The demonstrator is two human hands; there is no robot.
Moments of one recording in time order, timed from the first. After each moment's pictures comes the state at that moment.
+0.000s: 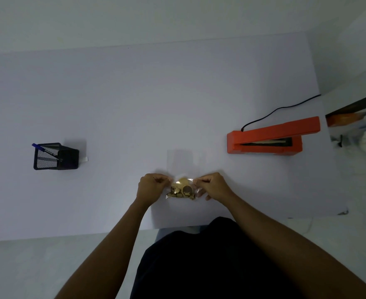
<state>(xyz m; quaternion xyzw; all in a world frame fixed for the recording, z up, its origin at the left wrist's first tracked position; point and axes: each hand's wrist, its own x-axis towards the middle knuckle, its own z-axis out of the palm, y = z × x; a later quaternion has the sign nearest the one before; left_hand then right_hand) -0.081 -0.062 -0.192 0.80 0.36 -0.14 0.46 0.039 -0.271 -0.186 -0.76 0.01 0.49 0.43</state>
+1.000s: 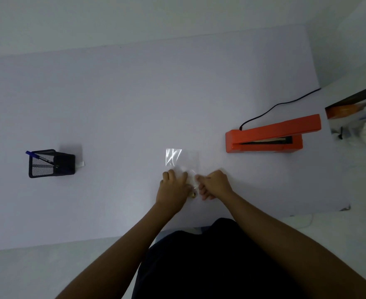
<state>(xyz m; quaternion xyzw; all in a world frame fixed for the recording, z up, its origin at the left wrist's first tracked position) -0.053 -0.121 -0.180 0.96 0.10 -0.25 0.11 0.049 -0.261 -0.181 -0.79 0.10 0.50 0.34</state>
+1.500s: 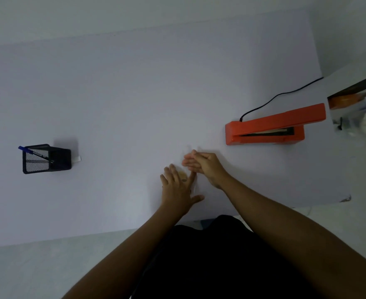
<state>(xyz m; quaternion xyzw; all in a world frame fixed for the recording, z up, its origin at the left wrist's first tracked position) -0.059 -0.148 -0.164 0.94 0.11 -0.32 0.07 0.063 -0.237 -0.188 -0.63 0.10 0.49 0.60</state>
